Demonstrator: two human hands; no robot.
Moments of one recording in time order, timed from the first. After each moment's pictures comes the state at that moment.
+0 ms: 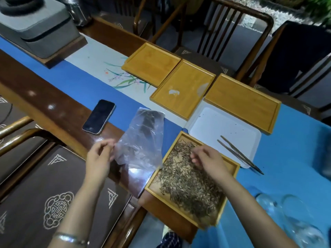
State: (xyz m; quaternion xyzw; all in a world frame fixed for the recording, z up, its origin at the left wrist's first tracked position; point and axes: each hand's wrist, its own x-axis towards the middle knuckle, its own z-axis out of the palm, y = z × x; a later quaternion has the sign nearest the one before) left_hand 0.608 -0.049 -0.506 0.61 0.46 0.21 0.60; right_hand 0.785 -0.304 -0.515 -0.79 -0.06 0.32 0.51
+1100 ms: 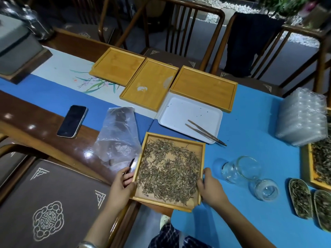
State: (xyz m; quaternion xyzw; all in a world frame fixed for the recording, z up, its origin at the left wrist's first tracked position) left_hand 0.573 -0.180 -0.568 0.65 0.39 -0.02 0.65; right_hand 0.701 -0.451 -0.548 -0.93 -0.07 0.27 0.24
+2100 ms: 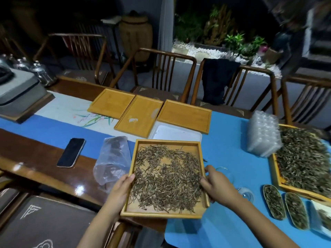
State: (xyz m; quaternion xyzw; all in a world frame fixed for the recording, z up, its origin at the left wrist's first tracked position) left_hand 0.598 -0.199 -0.448 0.67 0.31 0.00 0.68; right_hand 0.717 -0.482 -0.412 -0.92 -0.19 0.20 0.28
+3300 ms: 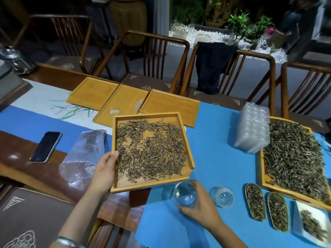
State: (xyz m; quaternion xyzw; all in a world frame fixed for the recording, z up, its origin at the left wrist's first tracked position) left_hand 0.680 -0.255 -0.429 0.67 0.35 0.11 0.64; right_hand 0.707 -0.555 -0.502 -0.88 -0.13 0.20 0.41
